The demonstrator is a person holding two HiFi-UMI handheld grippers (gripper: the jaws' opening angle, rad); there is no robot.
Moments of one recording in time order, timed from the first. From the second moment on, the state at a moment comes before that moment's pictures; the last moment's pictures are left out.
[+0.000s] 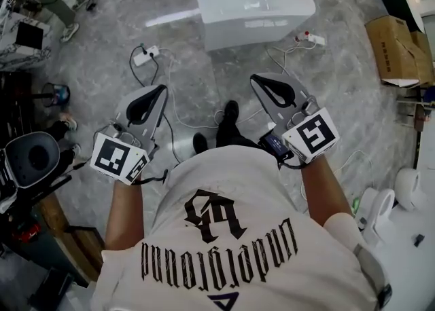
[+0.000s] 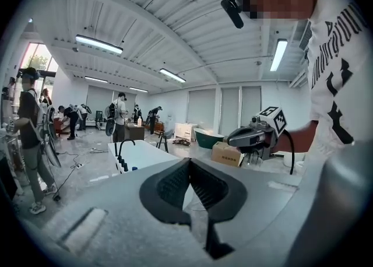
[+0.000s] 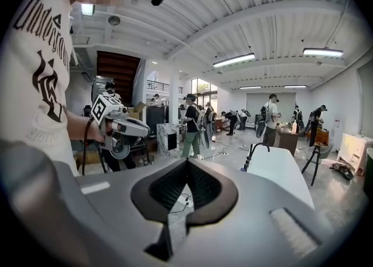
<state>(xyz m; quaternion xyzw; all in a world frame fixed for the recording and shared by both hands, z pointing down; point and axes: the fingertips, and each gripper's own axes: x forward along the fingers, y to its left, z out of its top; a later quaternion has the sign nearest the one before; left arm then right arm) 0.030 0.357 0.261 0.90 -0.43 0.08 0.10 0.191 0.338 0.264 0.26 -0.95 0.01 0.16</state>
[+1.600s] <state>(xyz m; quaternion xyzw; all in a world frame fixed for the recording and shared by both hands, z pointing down) 0.007 0.467 0.236 0.92 -0.38 0.05 0.09 0.145 0.462 0.242 0.29 -0.95 0.00 0.14</state>
